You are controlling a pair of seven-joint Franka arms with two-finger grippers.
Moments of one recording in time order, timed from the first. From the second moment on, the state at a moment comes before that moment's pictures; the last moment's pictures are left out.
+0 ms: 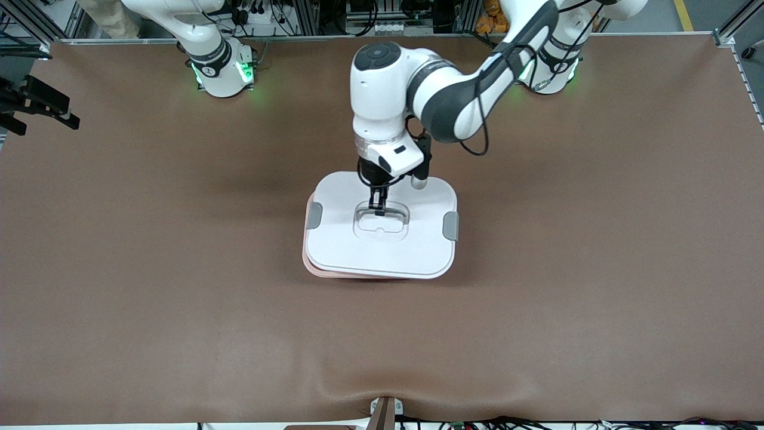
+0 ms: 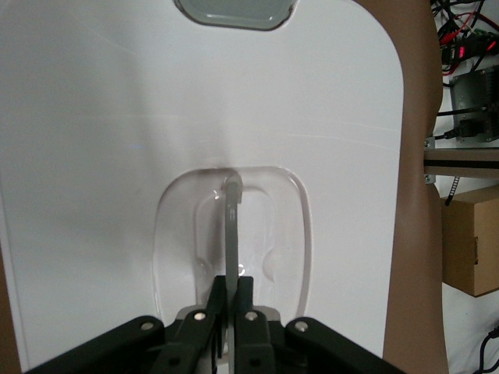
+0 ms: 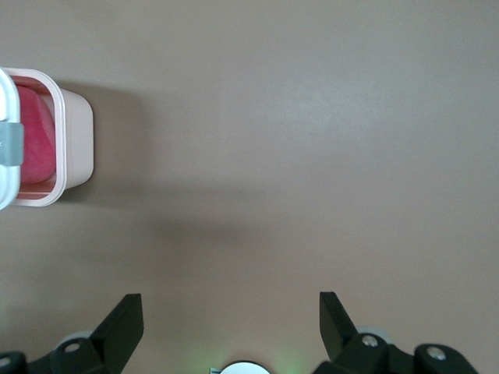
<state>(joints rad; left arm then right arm) -0.64 0.58 -0.29 -1.37 0.50 2.13 -2.53 0.02 -0.11 -0.09 -1.57 0.07 1.42 -0.11</state>
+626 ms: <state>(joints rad) -0.80 0.64 -0.15 -1.35 0.50 2.13 -2.58 0.02 -0.08 -0.07 -1.52 0.05 1.40 -0.02</state>
